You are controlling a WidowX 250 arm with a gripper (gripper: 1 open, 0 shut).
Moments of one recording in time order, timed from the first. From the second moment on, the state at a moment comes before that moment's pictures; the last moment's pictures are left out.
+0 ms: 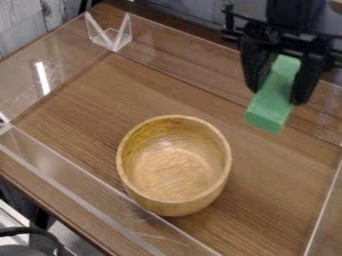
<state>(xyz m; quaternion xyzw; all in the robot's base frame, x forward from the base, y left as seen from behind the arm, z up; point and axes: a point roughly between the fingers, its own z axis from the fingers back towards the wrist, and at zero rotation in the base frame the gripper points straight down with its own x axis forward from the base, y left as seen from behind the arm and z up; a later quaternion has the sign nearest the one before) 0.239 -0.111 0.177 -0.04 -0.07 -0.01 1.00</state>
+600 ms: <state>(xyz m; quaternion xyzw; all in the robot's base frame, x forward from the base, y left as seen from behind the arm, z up) 0.218 -0.104 0.162 -0.04 -0.07 -0.02 1.00</state>
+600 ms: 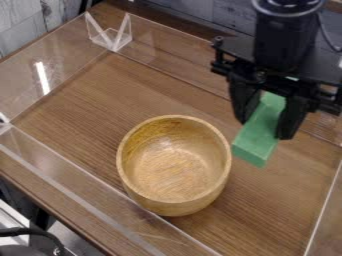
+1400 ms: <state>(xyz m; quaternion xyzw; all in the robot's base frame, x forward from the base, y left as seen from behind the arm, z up) 0.217 -0.090 0.153 -0.04 -0.08 -0.02 1.00</state>
